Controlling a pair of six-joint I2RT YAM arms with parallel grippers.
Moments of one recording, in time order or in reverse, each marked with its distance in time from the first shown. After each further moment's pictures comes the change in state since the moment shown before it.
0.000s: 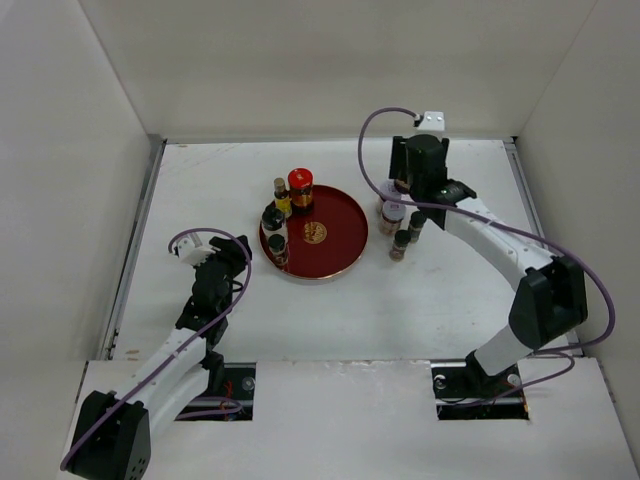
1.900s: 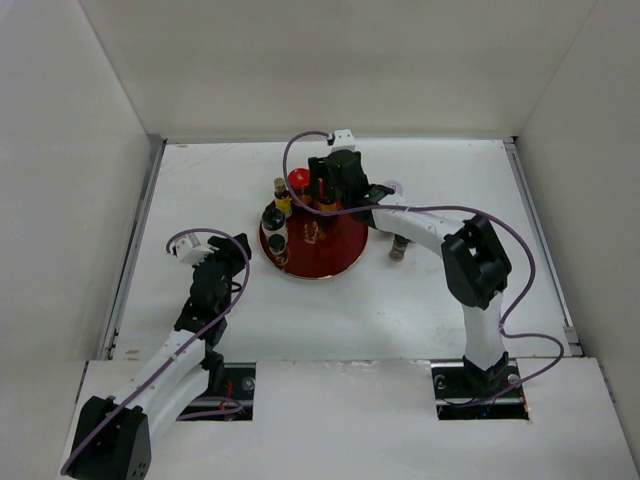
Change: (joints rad) left arm 0.007 -0.028 0.000 0.006 0.019 -0.007; right arm 0.275 0.445 0.294 0.109 -0.166 0.098
